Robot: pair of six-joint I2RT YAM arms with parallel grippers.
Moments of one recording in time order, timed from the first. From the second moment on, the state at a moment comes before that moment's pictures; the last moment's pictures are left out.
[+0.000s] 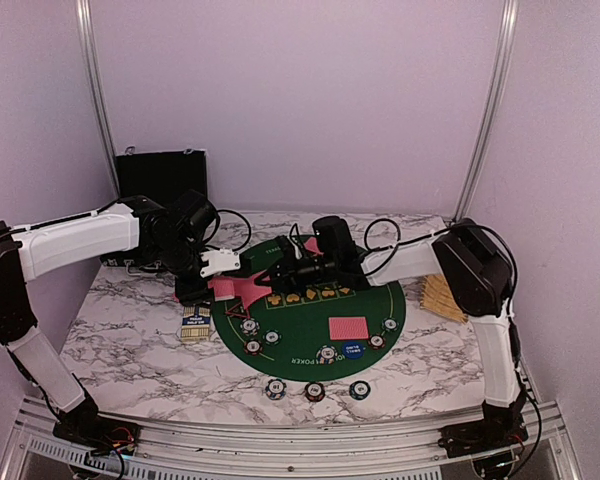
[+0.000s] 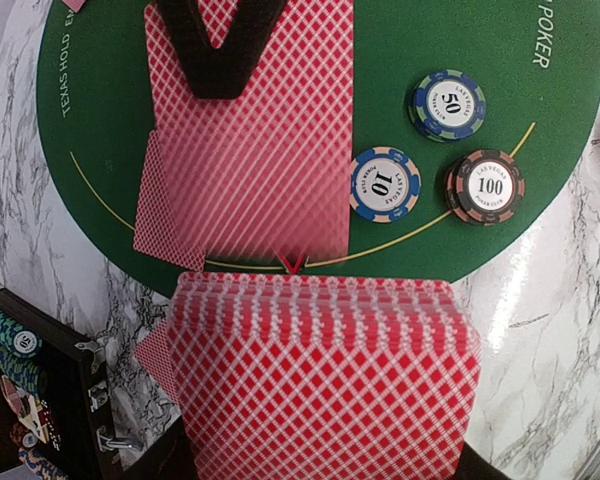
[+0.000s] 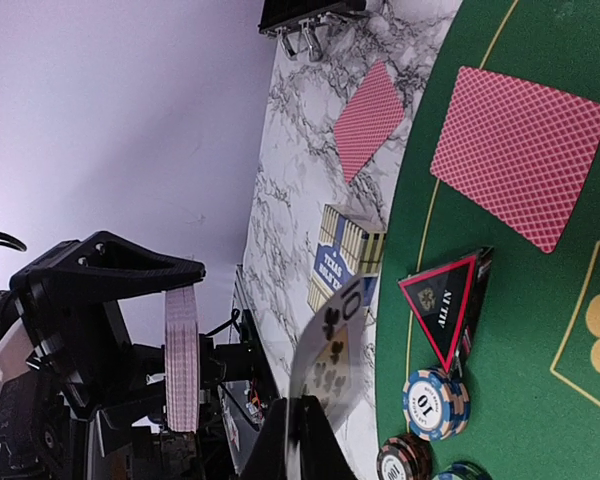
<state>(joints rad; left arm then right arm) -0.65 1.63 1.33 -0.91 0.02 0.75 0.72 2.21 1.44 0.36 -0.83 1.07</state>
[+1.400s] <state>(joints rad) -0.65 1.63 1.32 -0.91 0.02 0.75 0.71 2.62 2.06 0.03 -0.58 0.88</state>
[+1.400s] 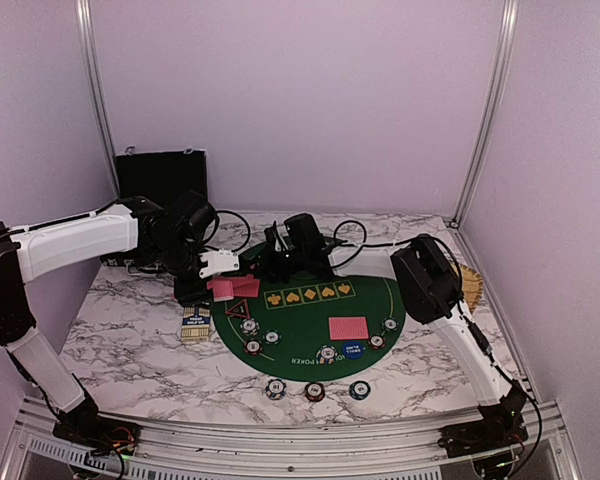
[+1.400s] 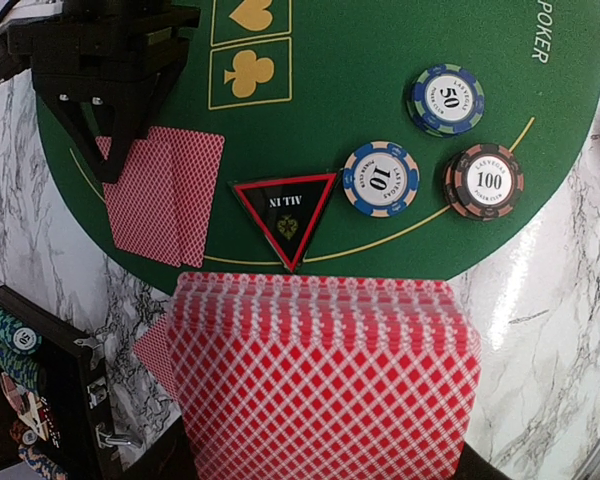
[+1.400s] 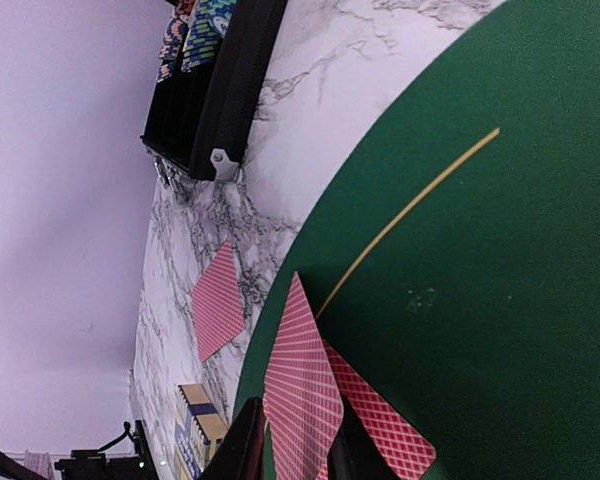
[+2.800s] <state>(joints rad) -0.65 1.63 1.32 -0.91 0.02 0.75 0.74 2.11 1.36 0.27 -0.65 0.93</state>
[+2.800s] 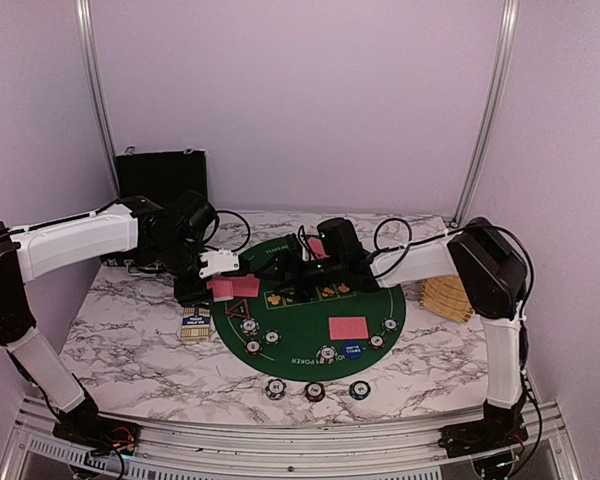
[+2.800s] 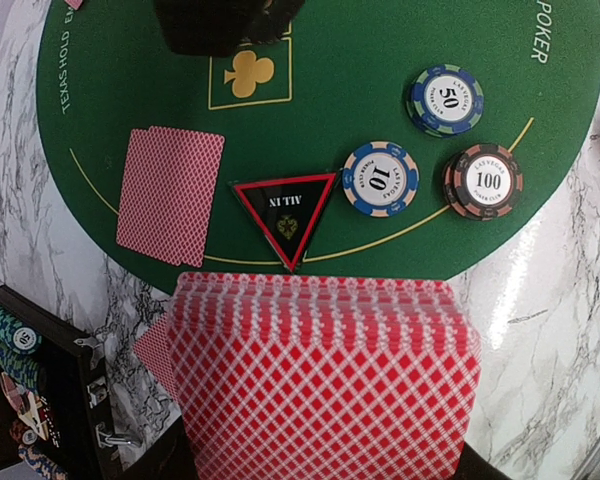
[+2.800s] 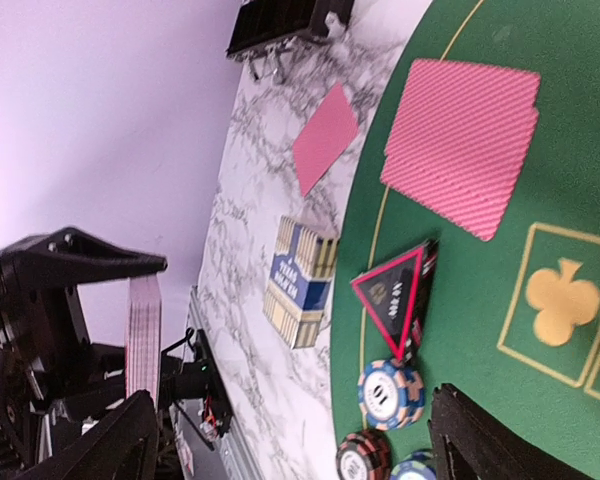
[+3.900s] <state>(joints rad) -0.65 1.63 1.35 -0.92 0.05 0.72 0.85 2.23 1.40 0.64 -0.80 1.23</state>
